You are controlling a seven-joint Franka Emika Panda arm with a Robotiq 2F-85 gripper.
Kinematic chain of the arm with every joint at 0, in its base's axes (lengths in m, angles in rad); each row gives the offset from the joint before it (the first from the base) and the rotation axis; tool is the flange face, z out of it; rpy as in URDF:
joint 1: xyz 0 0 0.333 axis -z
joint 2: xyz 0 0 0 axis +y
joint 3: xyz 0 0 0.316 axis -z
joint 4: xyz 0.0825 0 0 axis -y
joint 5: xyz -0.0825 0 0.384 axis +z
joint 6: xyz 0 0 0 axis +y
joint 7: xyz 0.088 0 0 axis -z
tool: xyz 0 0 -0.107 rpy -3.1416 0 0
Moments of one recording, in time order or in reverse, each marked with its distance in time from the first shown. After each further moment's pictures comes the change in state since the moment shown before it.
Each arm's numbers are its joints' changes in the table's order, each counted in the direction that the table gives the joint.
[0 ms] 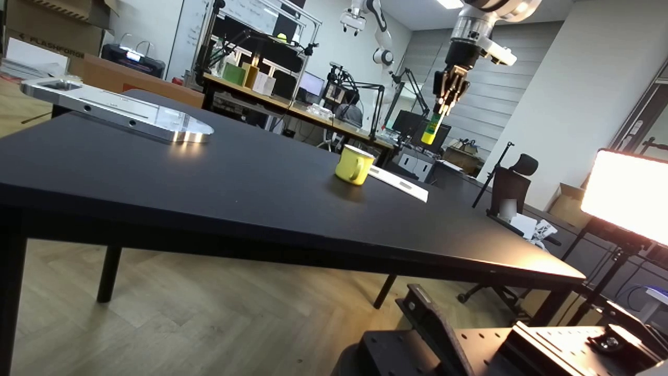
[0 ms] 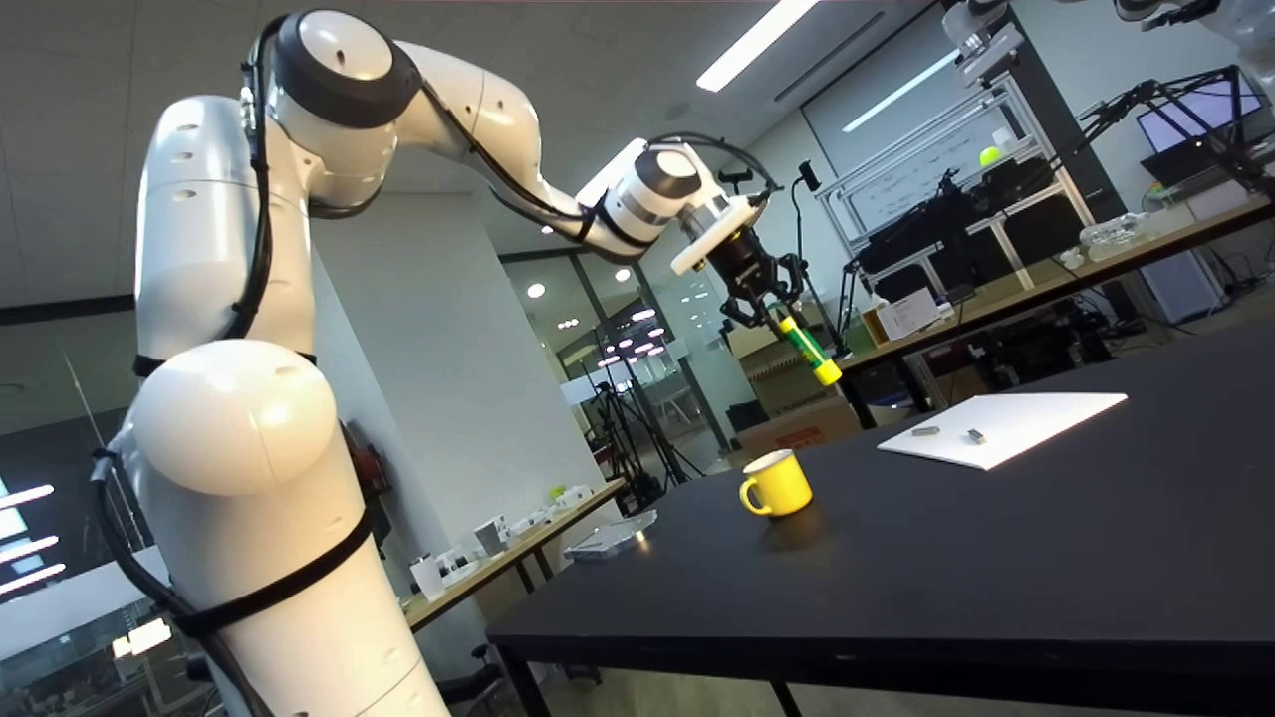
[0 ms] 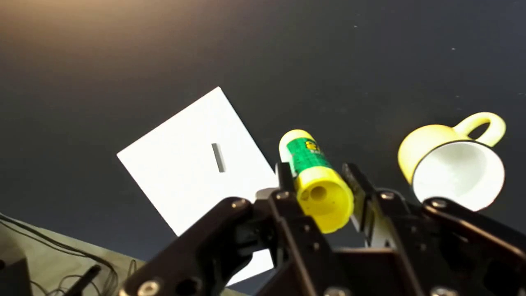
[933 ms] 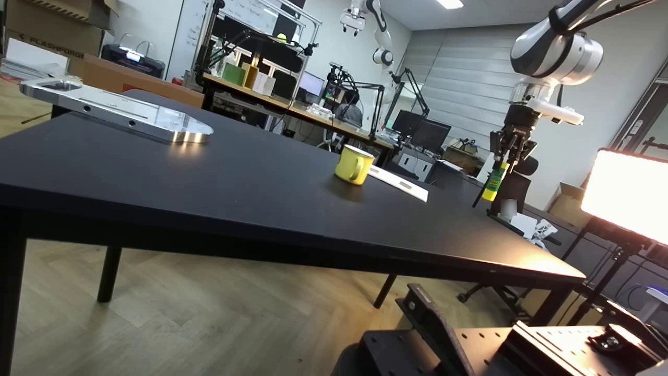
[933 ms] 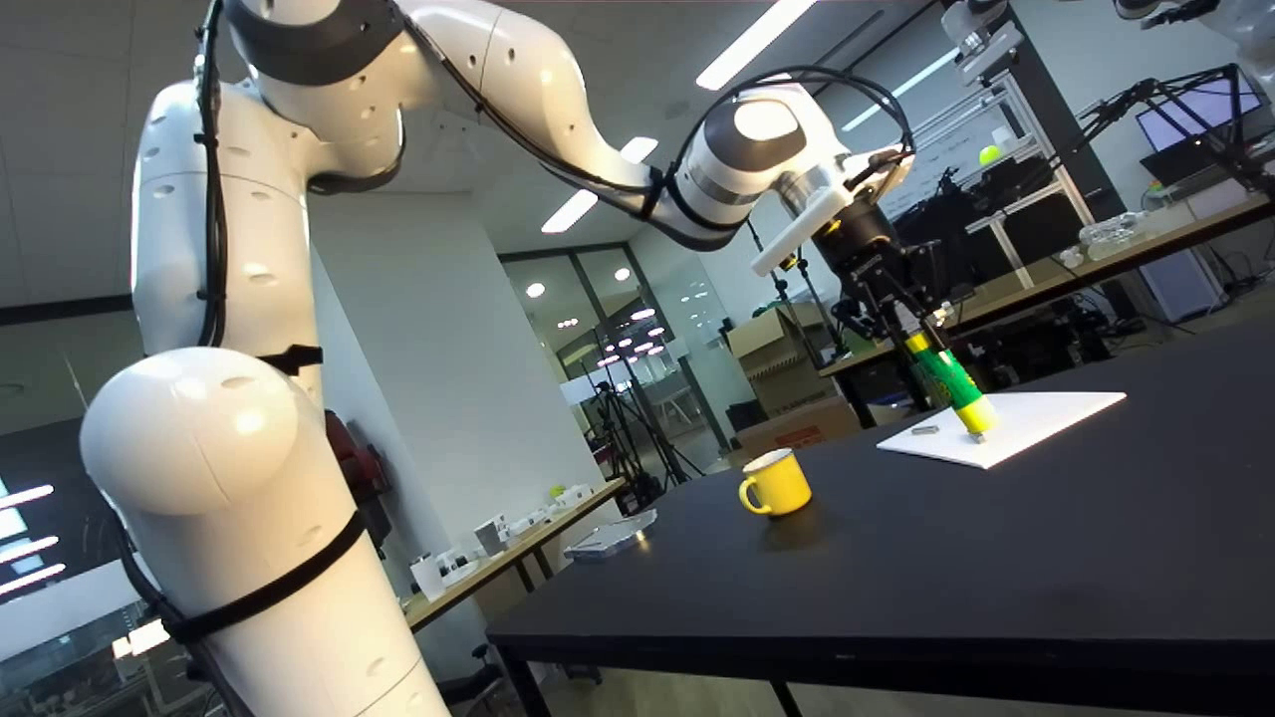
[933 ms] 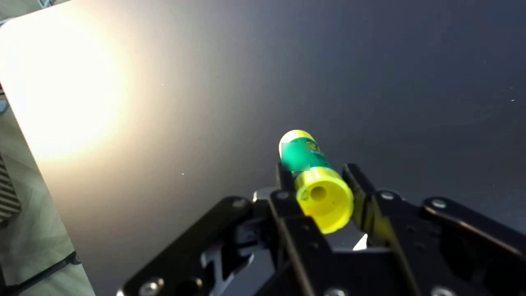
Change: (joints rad) arm 0.198 0.003 0.156 -0.209 0.065 -0.121 0.110
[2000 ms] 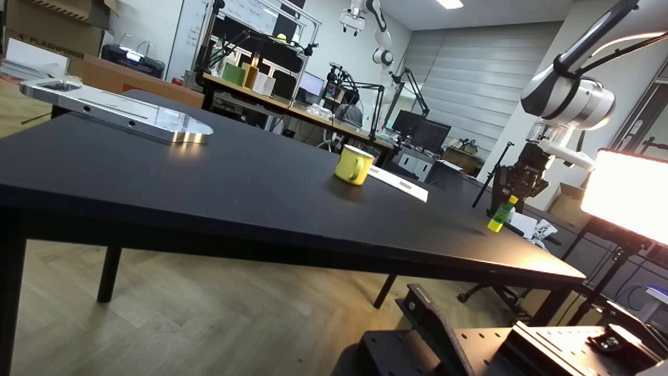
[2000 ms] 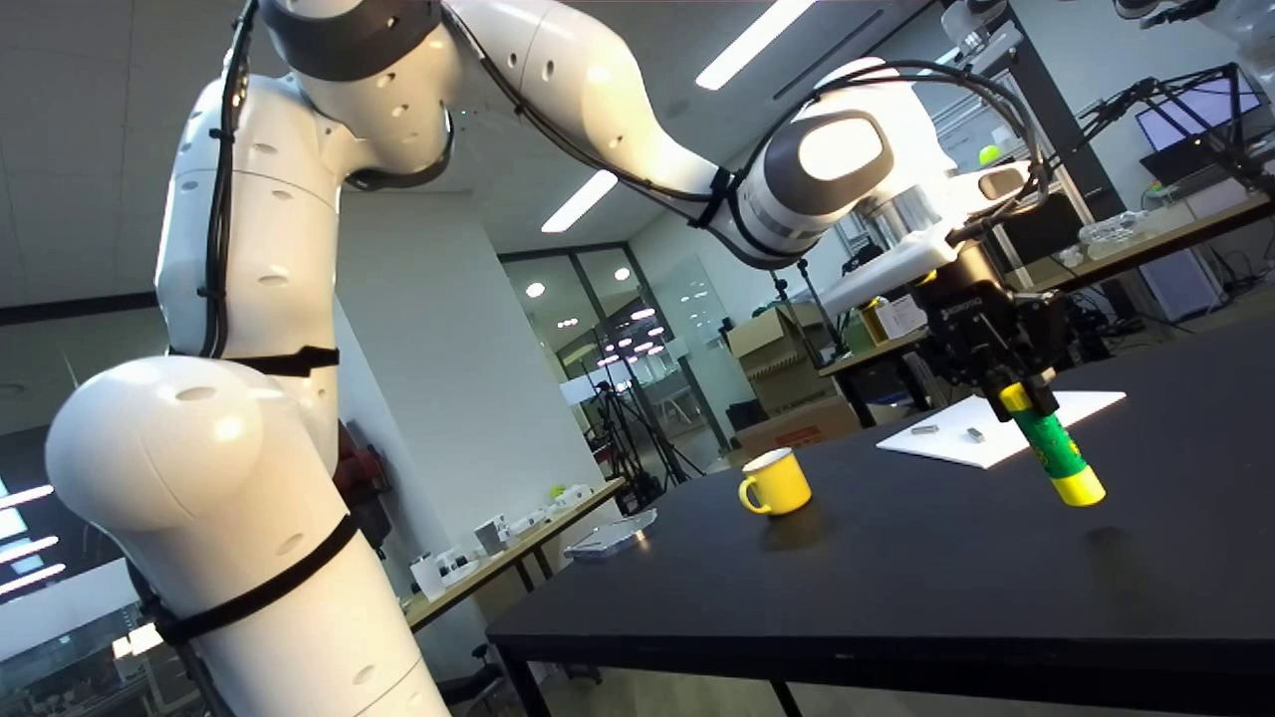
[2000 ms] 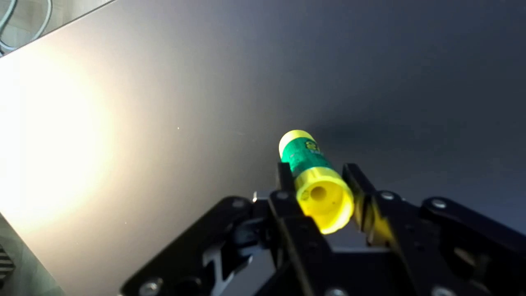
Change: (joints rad) arm 0.150 0.123 -0.001 -0.036 0.197 -0.171 -0.117
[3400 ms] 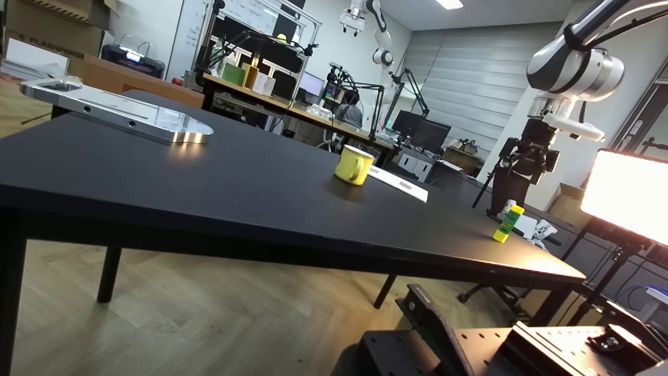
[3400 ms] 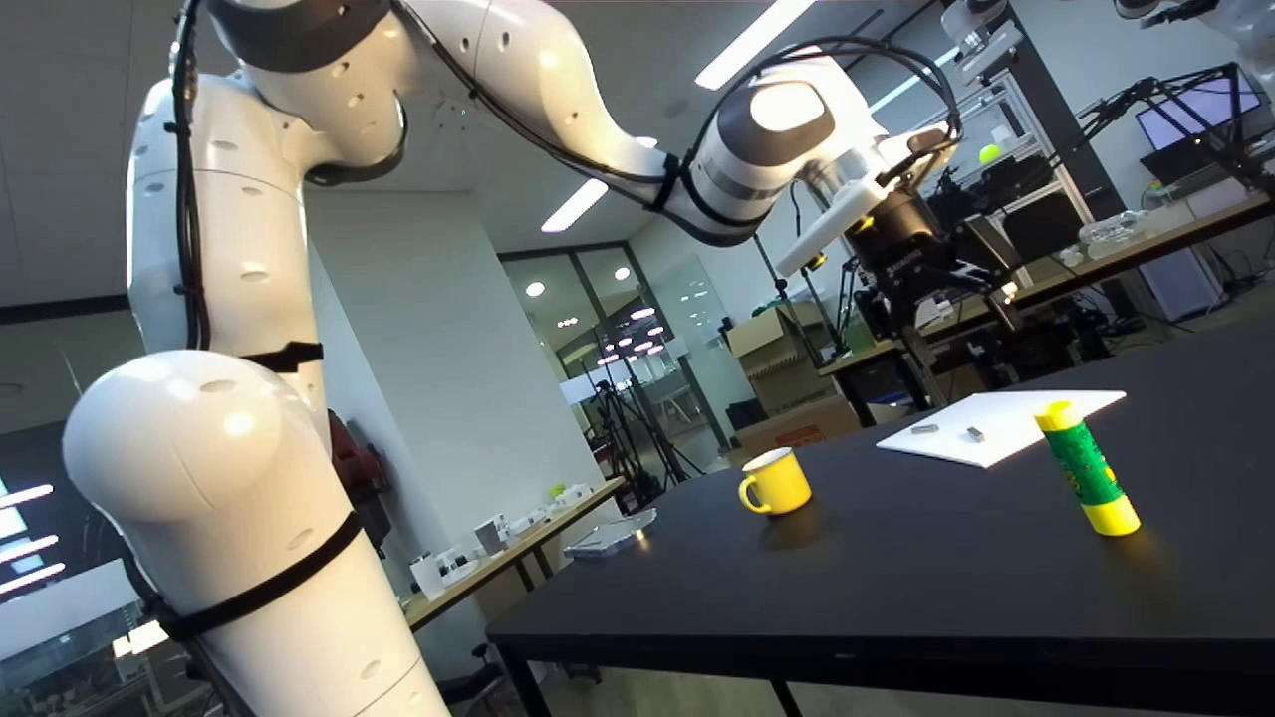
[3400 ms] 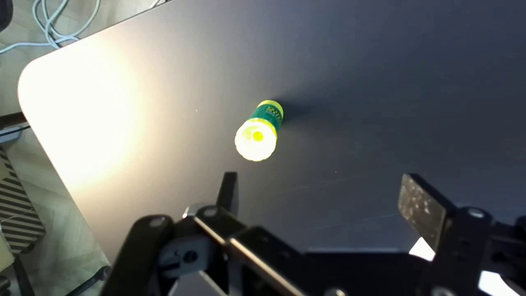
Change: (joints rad) arm -0.089 -0.138 0.031 -0.025 -0.173 0.099 0.112
